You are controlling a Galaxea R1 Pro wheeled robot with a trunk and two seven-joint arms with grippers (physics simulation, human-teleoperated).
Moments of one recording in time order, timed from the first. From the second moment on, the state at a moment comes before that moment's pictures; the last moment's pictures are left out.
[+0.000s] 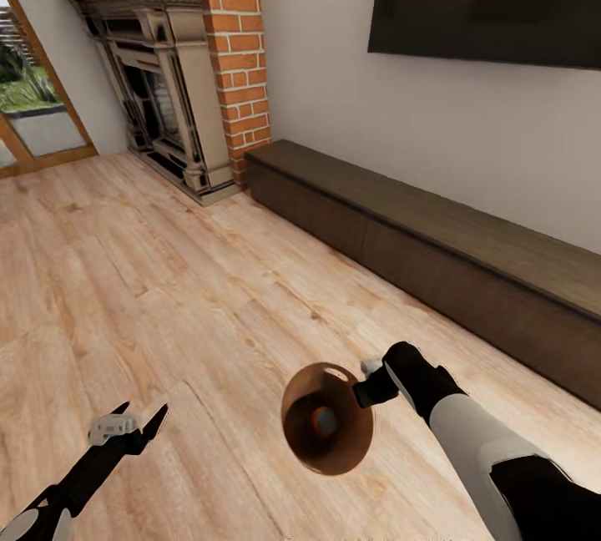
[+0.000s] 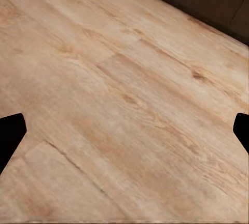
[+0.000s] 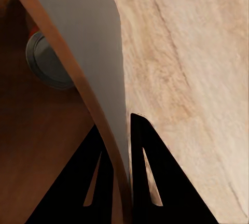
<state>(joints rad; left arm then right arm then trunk) -0.19 0.08 0.51 -1.08 0.03 -0.14 -0.66 -0.89 0.01 0.19 -0.44 0.19 0.88 0.49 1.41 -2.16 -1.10</state>
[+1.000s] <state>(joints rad) -0.19 0.08 0.51 -1.07 0.02 -0.14 -0.66 -0.89 0.03 0.19 -0.44 0.19 0.88 0.46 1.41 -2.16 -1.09</state>
